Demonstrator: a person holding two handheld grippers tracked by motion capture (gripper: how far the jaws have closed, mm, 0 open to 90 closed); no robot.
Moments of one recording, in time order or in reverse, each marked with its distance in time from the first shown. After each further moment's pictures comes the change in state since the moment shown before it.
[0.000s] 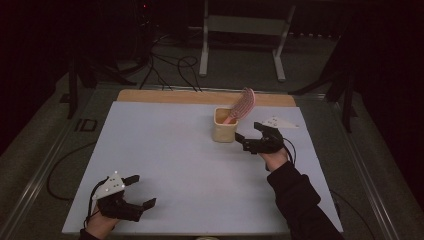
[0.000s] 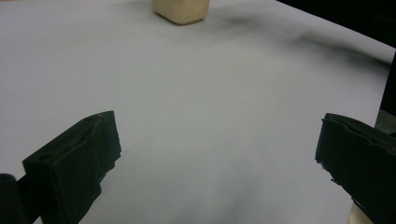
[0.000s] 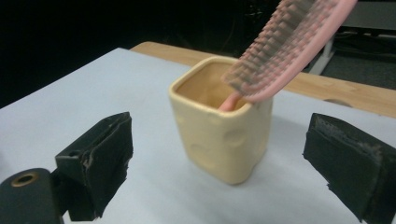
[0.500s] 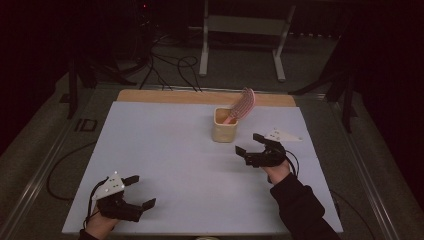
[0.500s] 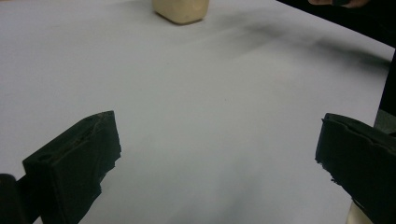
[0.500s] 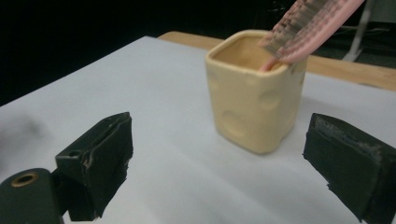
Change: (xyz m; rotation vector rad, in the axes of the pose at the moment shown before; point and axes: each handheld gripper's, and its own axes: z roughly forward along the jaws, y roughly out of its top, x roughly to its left) left arm 0.000 0.000 -0.001 0.000 0.001 -0.002; right arm 0.012 -0.026 -0.019 0.001 0.080 -0.006
